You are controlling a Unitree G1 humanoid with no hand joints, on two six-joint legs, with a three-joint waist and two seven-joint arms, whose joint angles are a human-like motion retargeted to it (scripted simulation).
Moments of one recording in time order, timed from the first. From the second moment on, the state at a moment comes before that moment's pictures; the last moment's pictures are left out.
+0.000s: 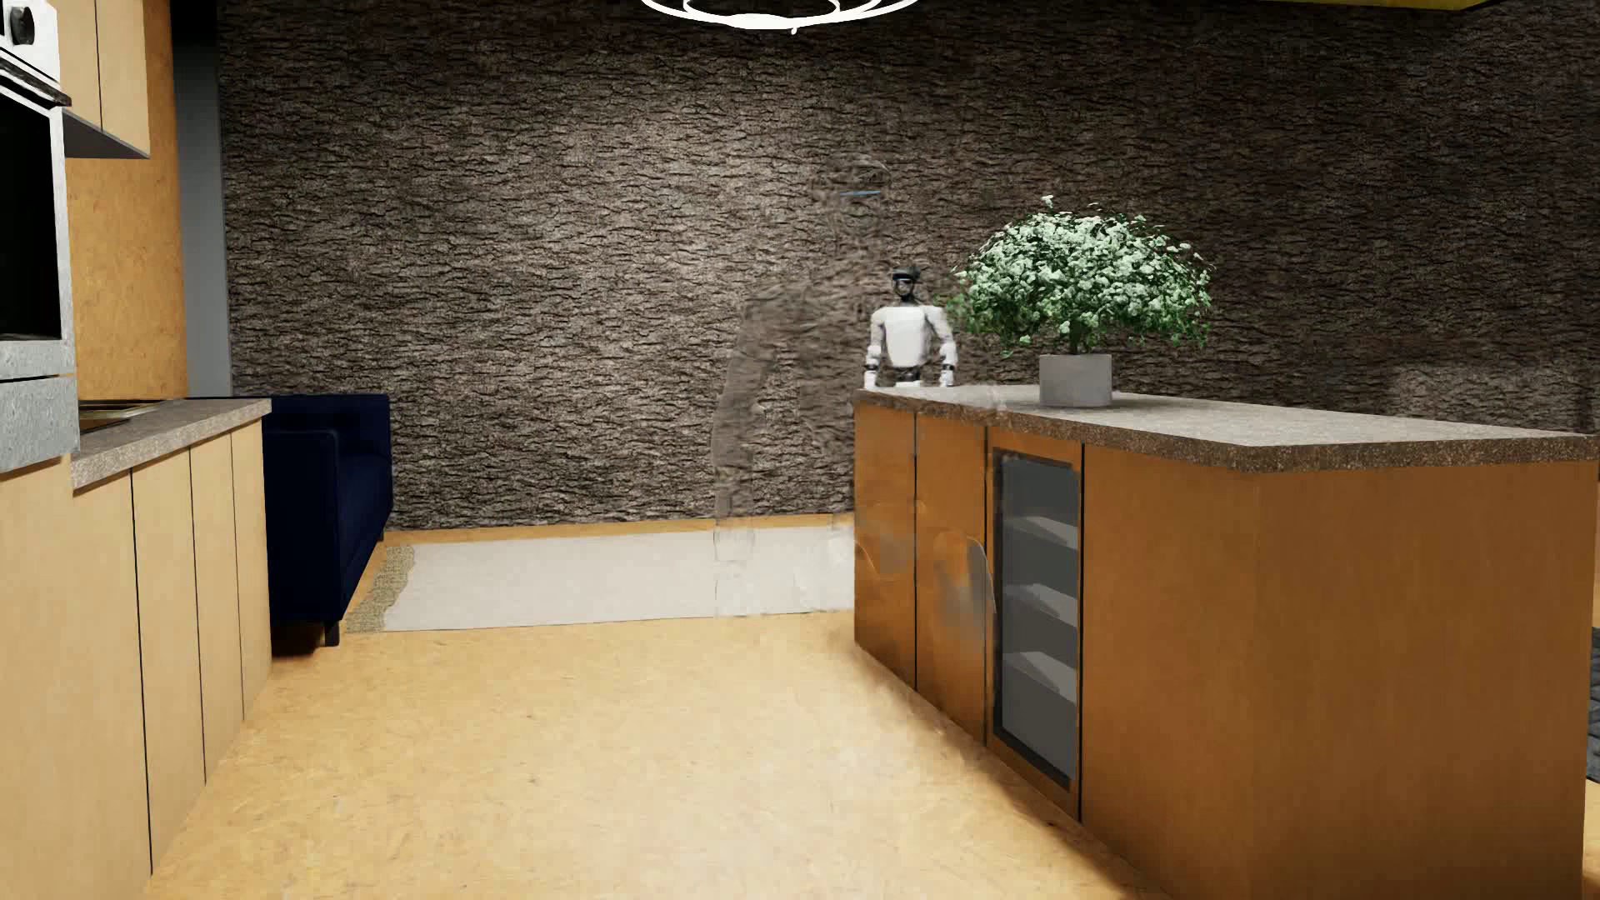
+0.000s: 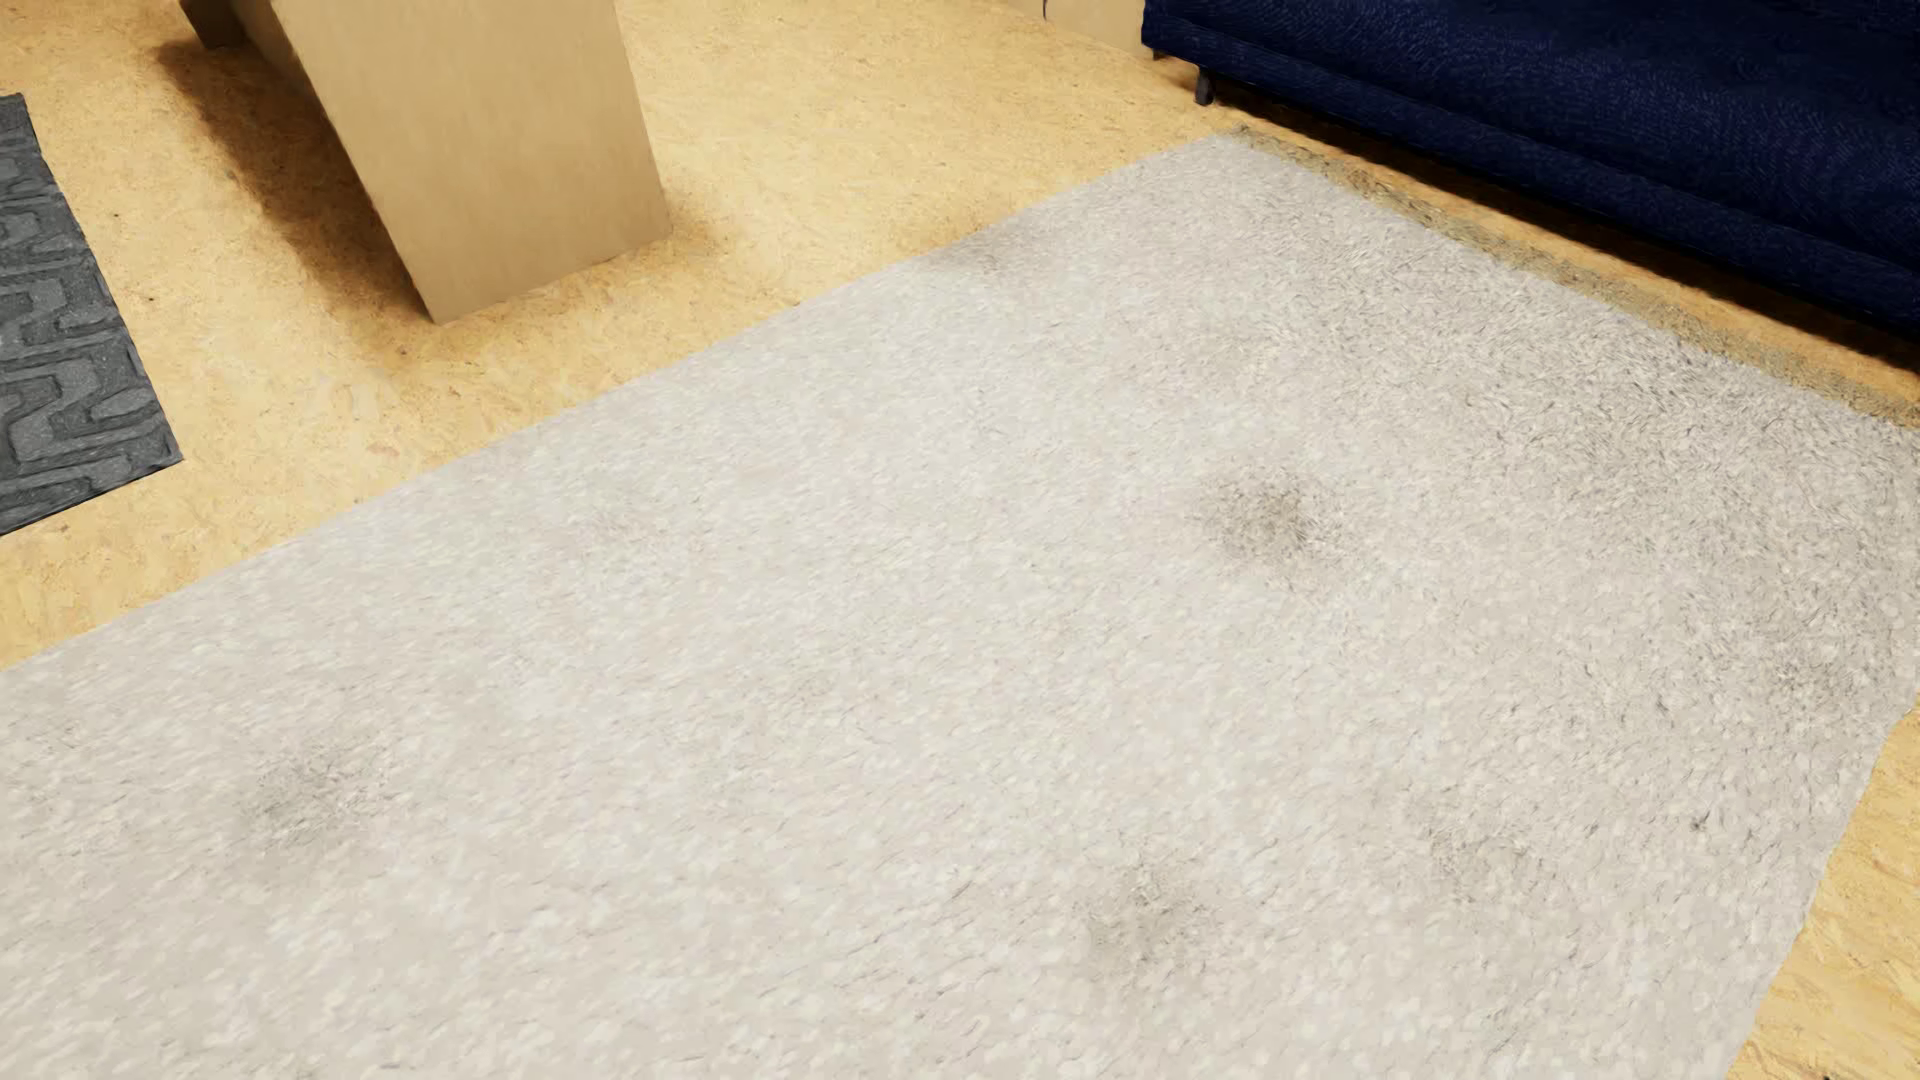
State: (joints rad) body -0.04 -0.06 -0.04 -0.17 -0.08 -0.06 0.00 0.00 -0.03 0.44 0.53 0.22 0.25 -0.37 -0.16 0.32 -0.32 0.00 0.00 -0.60 0.48 0.96 0.86 0.00 0.00 0.00 0.00 0.00 0.00
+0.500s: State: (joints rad) body 0.02 -0.27 -0.08 -0.21 -0.09 -0.08 0.00 0.00 0.06 0.43 0.89 0.17 0.25 -0.30 -0.28 0.36 -0.31 0.00 0.00 -0.65 0.47 0.79 0.86 0.00 0.00 0.00 0.00 0.00 0.00
